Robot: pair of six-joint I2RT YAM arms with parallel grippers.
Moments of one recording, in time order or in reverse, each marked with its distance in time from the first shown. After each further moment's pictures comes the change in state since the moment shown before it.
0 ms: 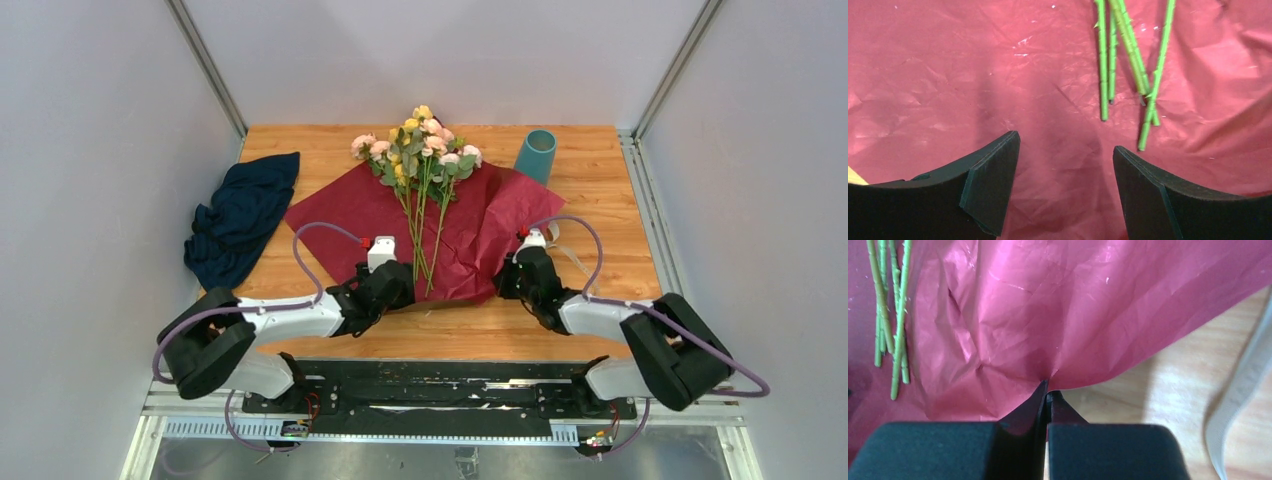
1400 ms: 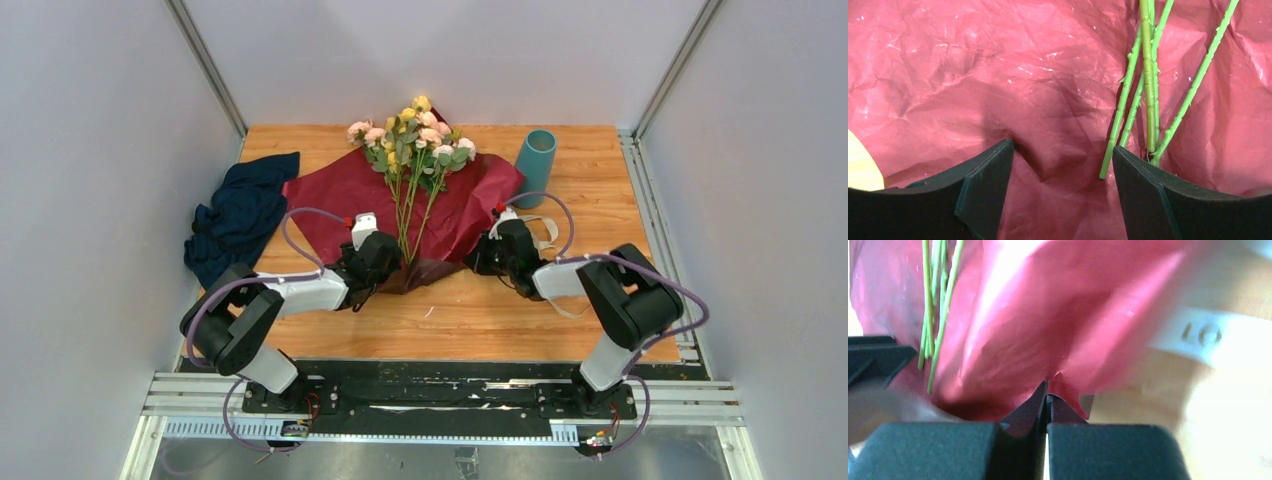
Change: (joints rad) left arm 0.244 0.198 0.079 0.108 -0.008 0.041; right arm -0.026 0.416 0.305 0.177 -0.247 0.058
